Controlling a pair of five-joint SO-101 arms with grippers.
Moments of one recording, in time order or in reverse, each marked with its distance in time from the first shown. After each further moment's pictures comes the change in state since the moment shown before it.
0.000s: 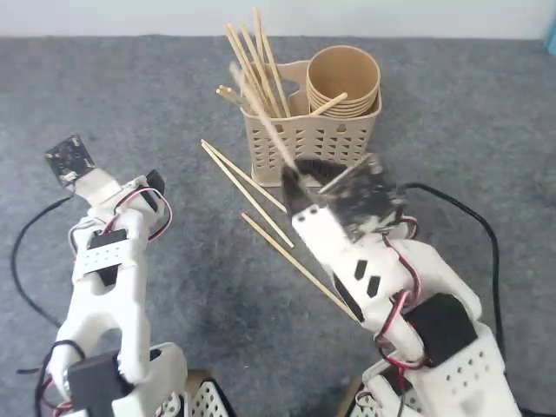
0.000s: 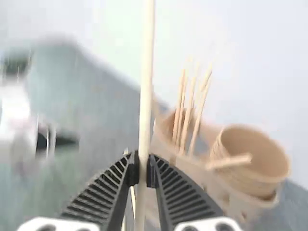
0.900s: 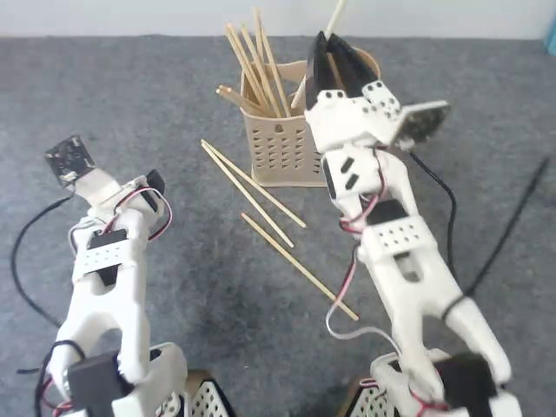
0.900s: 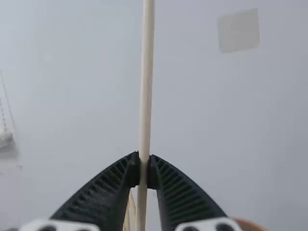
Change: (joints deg) left arm 0.0 0.0 0.0 0.0 0.0; right arm 15.6 43.6 6.1 -81.6 -25.4
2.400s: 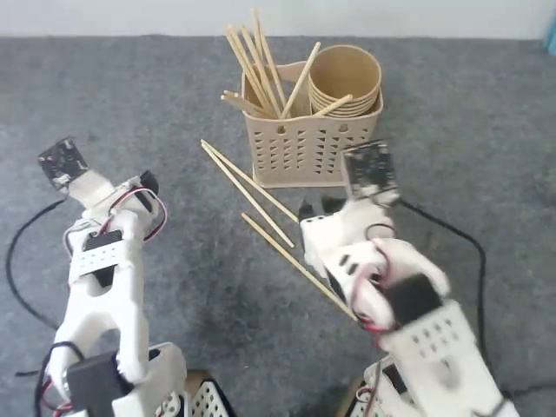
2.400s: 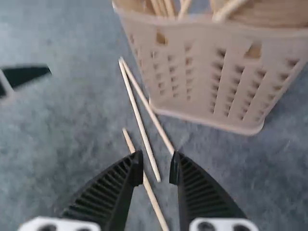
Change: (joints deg) left arm -1.6 0.0 0.0 0.0 0.3; right arm -11.9 -38.3 8.8 87.6 3.8
